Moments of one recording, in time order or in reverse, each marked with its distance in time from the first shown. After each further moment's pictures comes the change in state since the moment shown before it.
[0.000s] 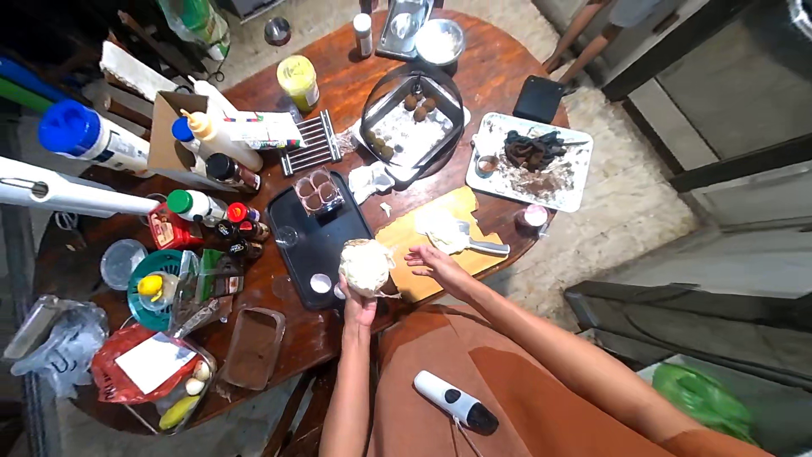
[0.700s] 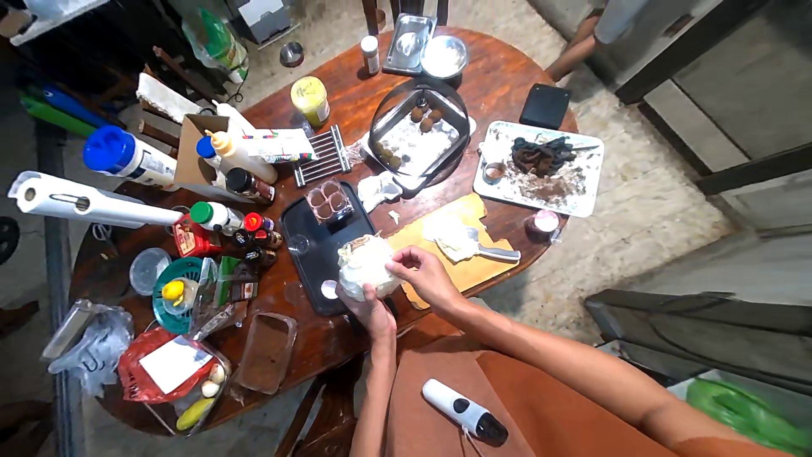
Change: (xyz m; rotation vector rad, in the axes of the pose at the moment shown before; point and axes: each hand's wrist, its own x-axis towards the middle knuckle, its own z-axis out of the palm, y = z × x) left_hand -0.034 -0.021 0.048 0.233 0.112 0.820; right_hand -0.041 -0.076 0.095 -0.232 0.176 -0.211
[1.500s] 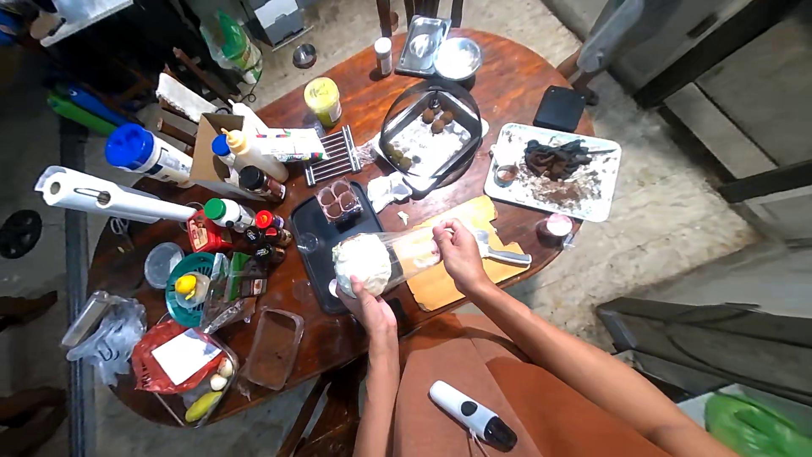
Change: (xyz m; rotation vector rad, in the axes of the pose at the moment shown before) left_hand 0.015 0.028 0.008 0.000 0.164 -0.220; right_hand 0.028 0.002 -0.035 0.090 0.225 -0.114
